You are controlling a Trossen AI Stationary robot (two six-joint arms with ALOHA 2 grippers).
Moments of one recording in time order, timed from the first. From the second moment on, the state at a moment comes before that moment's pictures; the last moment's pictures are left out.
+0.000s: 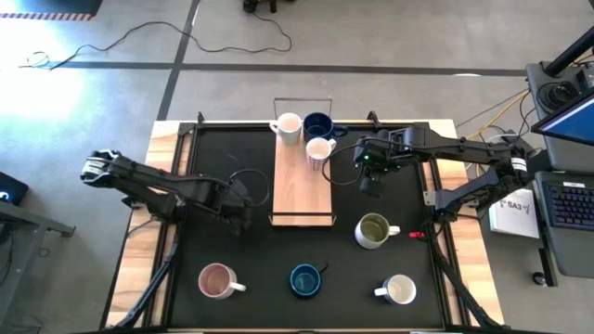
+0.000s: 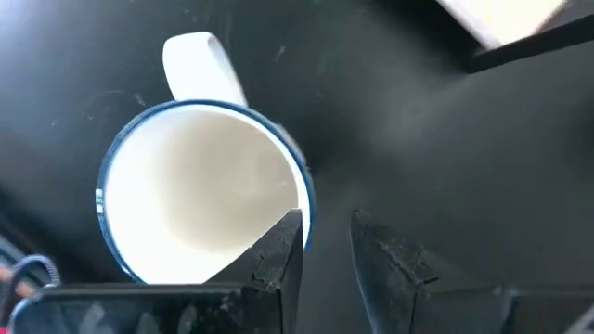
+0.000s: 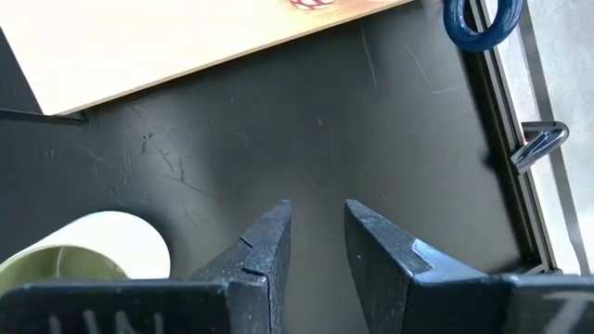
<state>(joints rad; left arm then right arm) -0.20 1.34 1.05 -1.17 -0.20 -0.92 -0.18 1.37 1.37 -1.27 0.20 0.12</state>
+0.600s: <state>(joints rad) -0.19 1.44 1.05 -1.16 -0.22 -0.90 -0.18 1.37 1.37 -1.27 0.20 0.12</state>
